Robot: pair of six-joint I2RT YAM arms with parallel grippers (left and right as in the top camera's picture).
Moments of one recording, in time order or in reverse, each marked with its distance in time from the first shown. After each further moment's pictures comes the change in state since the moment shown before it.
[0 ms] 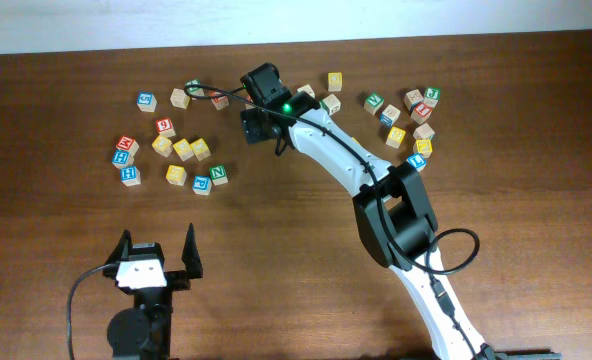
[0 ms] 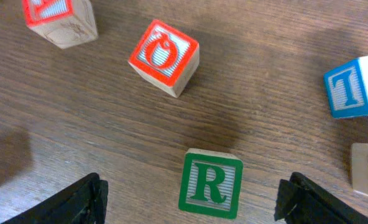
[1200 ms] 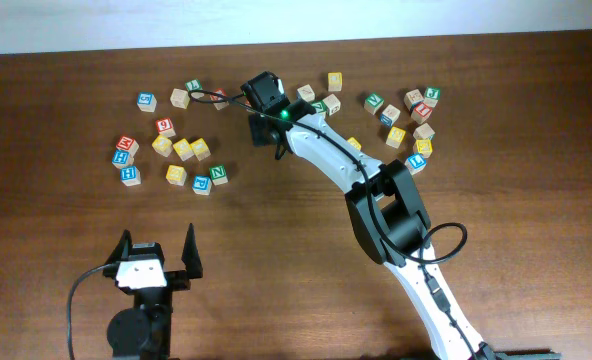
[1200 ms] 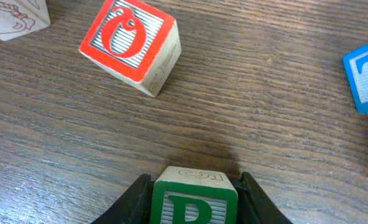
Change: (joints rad) left arm 0.000 0.000 0.000 0.000 0.000 0.000; right arm -0.001 0.061 0.000 0.043 0.036 0.040
